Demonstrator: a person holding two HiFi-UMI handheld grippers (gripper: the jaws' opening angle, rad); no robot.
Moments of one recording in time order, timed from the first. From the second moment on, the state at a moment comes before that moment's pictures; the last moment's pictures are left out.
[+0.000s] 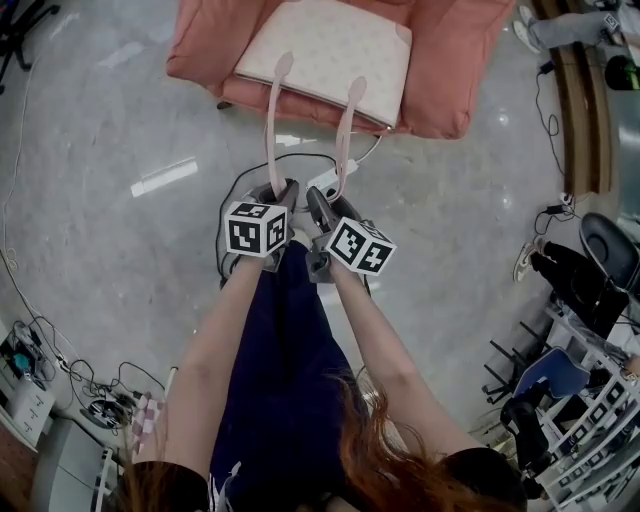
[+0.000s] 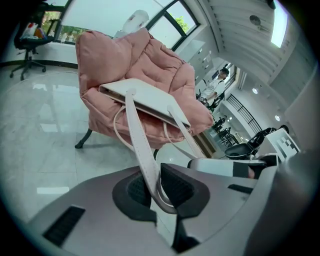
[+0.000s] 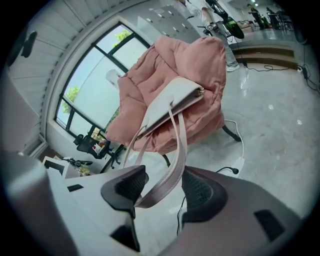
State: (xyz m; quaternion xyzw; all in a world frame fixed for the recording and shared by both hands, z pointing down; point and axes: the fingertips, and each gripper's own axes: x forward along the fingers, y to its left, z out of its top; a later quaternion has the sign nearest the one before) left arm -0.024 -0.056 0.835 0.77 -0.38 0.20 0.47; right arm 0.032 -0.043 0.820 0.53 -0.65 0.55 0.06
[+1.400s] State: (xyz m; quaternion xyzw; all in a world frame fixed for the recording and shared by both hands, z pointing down) left arm -0.031 -0.074 0.719 0.80 -0.41 0.24 0.37; right arm 0.057 -0.046 0.721 0.54 -0.66 0.51 0.04
